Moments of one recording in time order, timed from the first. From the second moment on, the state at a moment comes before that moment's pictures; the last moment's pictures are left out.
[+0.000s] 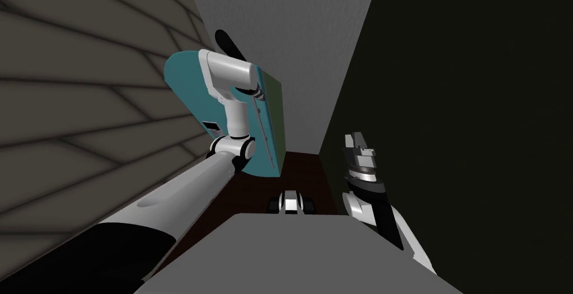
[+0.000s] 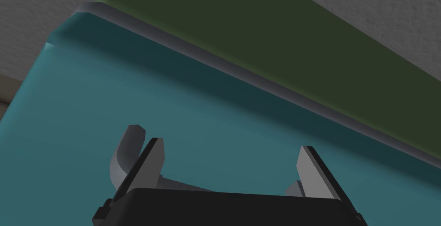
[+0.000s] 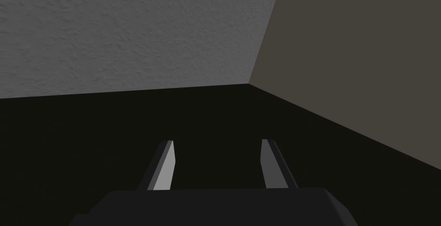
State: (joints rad) left arm -1.37 0.32 0.12 -1.63 -0.11 1.57 0.67; right arm 0.53 -0.03 -0.06 -2.39 0.12 -0.52 0.06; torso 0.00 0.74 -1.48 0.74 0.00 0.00
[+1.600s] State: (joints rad) left arm -1.59 0.36 0.19 -1.52 -0.13 1.83 0.68; right arm 0.53 -0.03 -0.06 -2.39 0.12 -0.52 0.06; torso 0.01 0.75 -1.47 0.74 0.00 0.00
